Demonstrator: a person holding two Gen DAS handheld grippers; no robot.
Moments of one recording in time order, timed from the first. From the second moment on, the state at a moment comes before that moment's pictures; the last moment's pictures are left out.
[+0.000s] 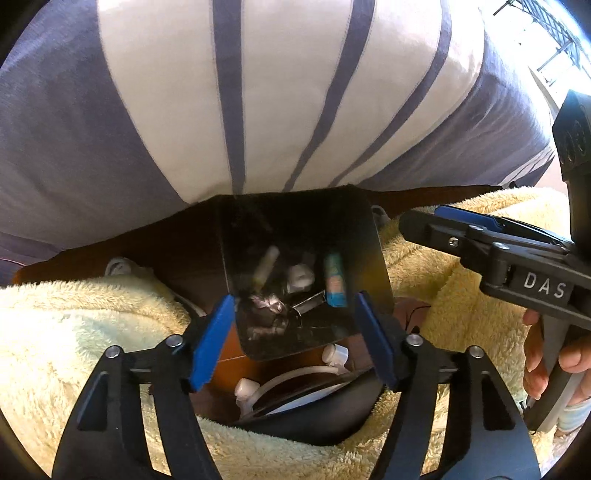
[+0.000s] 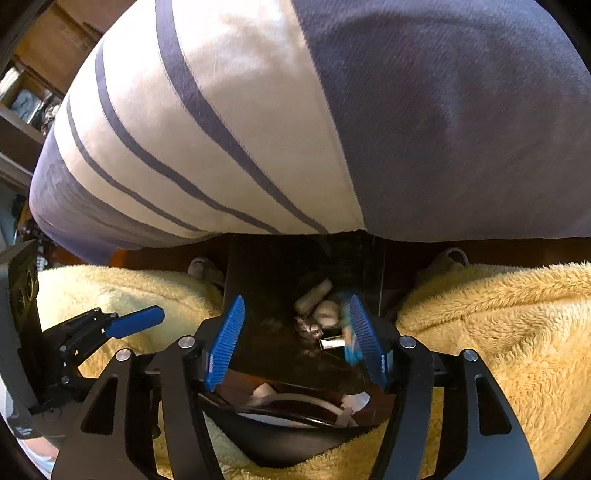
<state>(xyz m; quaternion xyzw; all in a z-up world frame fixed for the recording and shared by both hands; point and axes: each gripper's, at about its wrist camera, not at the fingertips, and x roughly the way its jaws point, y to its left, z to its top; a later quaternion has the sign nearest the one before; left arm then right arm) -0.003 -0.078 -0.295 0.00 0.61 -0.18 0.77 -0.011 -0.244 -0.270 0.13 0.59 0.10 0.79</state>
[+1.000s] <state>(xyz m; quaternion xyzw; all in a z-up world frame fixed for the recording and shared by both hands) 0.022 -0.040 -0.168 0.00 0.46 -0.14 0.87 0.004 -0.283 -0.144 0.07 0.43 0.05 0.90</state>
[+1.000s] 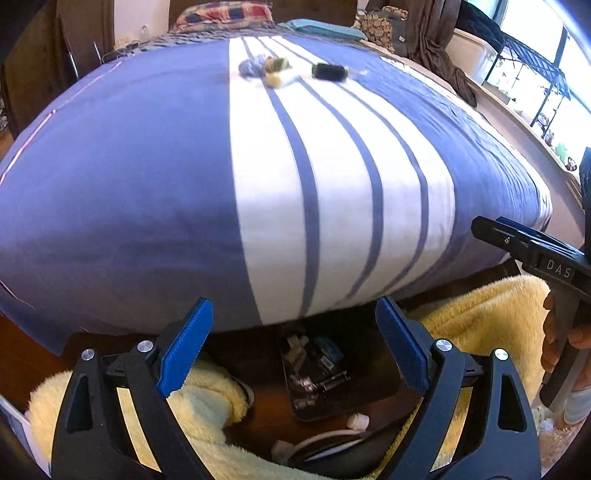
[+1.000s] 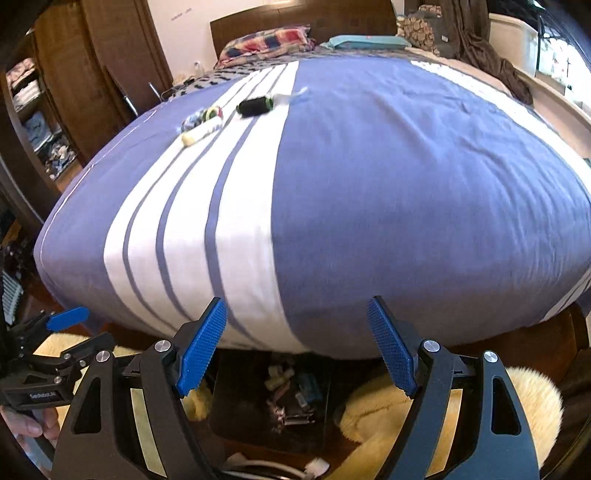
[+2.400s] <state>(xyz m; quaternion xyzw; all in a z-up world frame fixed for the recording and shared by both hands) 0.227 -0.054 -0.129 0.00 0.43 -0.13 0.89 0.242 -0.237 -0.109 -0.01 0.39 0.07 0.92</state>
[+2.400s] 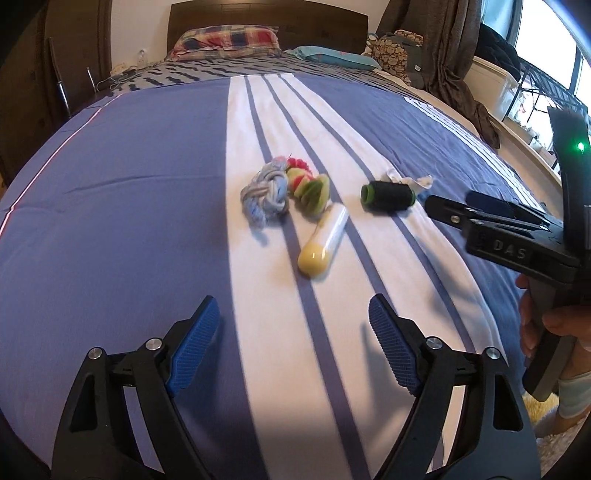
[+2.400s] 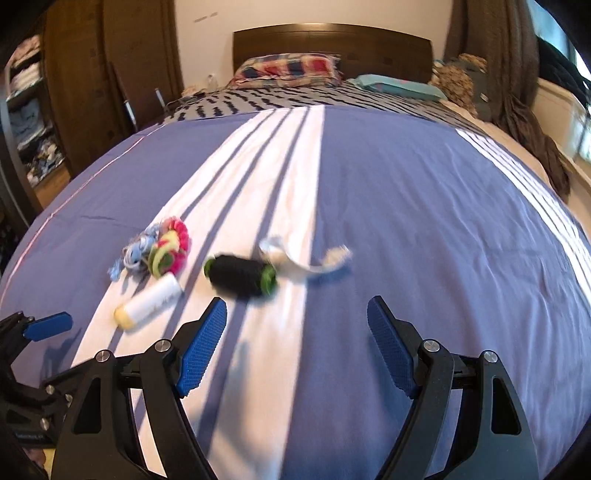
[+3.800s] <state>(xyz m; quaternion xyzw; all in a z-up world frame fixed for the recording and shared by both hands) 0.241 -0.081 -0.140 0.01 0.44 -0.17 0.88 0.238 -0.200 -0.125 -0.03 0.44 0.17 0.88</state>
